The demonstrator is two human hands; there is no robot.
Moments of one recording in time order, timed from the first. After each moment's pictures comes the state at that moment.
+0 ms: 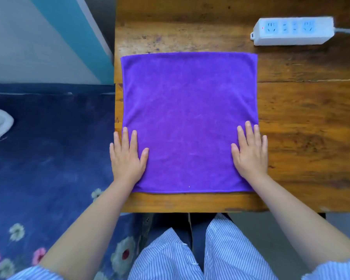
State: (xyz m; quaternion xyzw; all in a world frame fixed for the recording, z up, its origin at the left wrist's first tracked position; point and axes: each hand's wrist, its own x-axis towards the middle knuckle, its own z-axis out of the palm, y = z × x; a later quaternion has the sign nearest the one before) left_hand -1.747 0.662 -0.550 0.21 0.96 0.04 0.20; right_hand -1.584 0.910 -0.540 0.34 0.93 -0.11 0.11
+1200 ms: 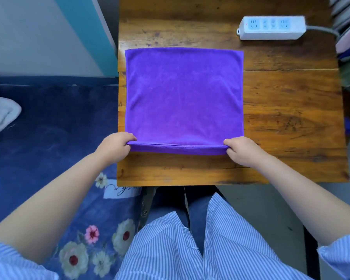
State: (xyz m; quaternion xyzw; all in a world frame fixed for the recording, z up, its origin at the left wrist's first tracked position) left_hand -1.767 0.623 -0.492 0.30 0.88 0.09 0.36; right_hand -1.565 0.897 -0.473 0.16 0.92 -0.18 0.30
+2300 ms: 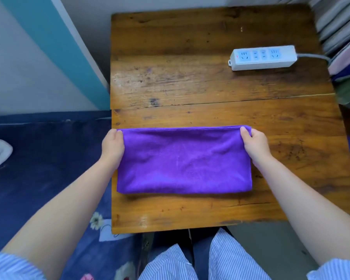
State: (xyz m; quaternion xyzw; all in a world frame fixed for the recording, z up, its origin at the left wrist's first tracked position) left_hand -1.832 0.706 -0.517 -0.05 0.88 0.38 0.26; right_hand -1.619 0.966 -0.508 0.54 0.73 -0.43 -0.04
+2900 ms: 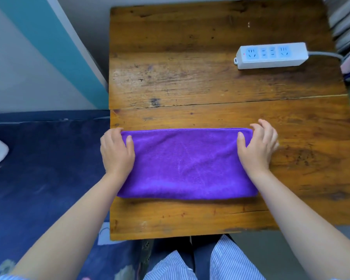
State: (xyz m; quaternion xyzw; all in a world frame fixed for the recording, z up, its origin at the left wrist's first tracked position) left_hand -1.806 0.708 -0.514 0.16 0.96 0.21 0.07; right_hand -1.628 0.937 -0.504 0.48 0.86 -0.14 -0.11
